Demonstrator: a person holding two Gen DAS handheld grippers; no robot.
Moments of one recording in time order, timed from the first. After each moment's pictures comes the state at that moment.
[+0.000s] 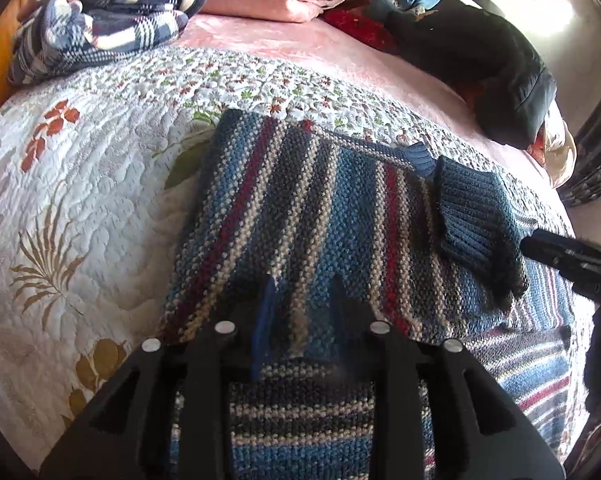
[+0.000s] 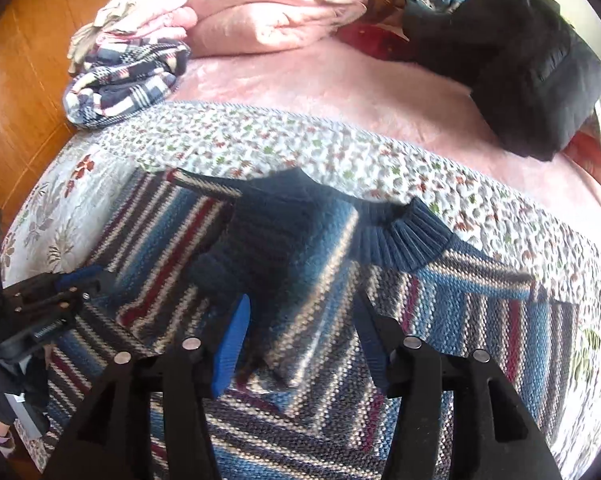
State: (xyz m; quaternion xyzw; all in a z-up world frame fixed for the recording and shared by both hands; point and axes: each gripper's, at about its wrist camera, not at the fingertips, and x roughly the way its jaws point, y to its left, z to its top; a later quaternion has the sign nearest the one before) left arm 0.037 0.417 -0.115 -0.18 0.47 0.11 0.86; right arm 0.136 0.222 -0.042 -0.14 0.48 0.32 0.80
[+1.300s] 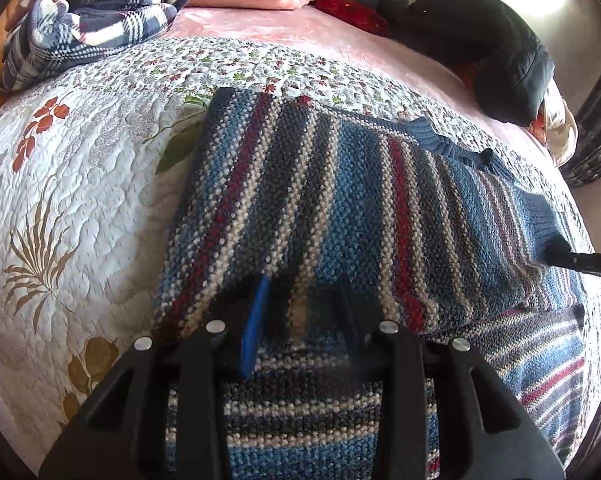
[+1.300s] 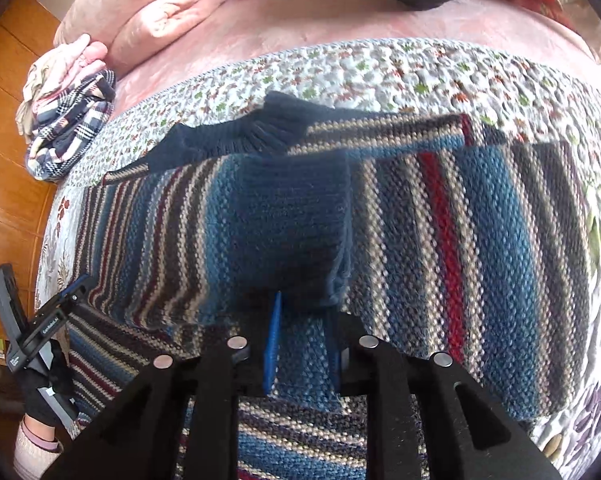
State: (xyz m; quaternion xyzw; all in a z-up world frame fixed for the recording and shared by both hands) left arm 0.042 0.419 -0.135 -0.18 0.49 0.09 0.85; right arm 0.183 0.098 -0.099 0.02 0.61 0.27 0.75
